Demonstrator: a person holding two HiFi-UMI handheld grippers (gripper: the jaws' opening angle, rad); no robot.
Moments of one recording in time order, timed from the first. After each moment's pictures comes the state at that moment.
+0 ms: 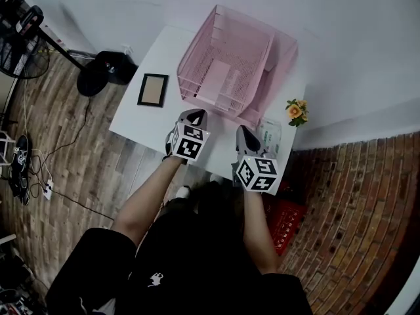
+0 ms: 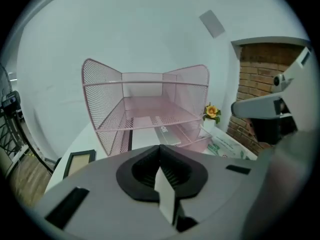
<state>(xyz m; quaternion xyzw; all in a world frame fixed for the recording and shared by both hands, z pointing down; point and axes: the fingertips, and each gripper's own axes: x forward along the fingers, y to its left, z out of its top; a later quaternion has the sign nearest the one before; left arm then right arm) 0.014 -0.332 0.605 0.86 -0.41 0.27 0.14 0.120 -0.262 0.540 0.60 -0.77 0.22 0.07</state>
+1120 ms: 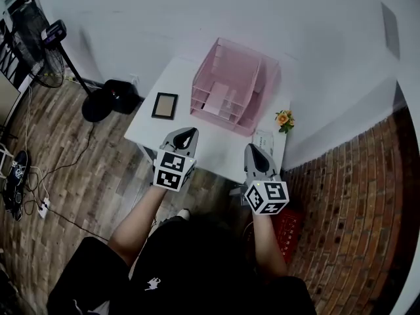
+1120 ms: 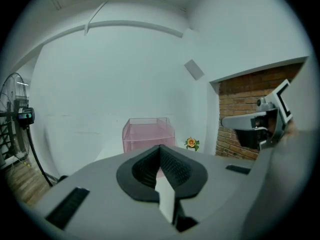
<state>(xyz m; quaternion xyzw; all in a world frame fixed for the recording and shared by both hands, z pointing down) -0.068 -0.203 0.440 0.90 -0.42 0.12 0.06 0.083 -0.136 0.411 0.61 -0.79 0.08 0.03</state>
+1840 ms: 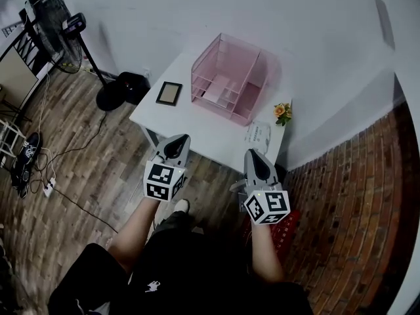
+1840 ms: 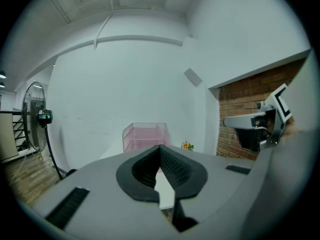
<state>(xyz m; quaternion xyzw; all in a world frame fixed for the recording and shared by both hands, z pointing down) -0.058 -0.085 0.415 0.87 -0.48 0.09 0.06 0.116 -0.035 0.384 0.56 -0.82 0.08 -0.01</state>
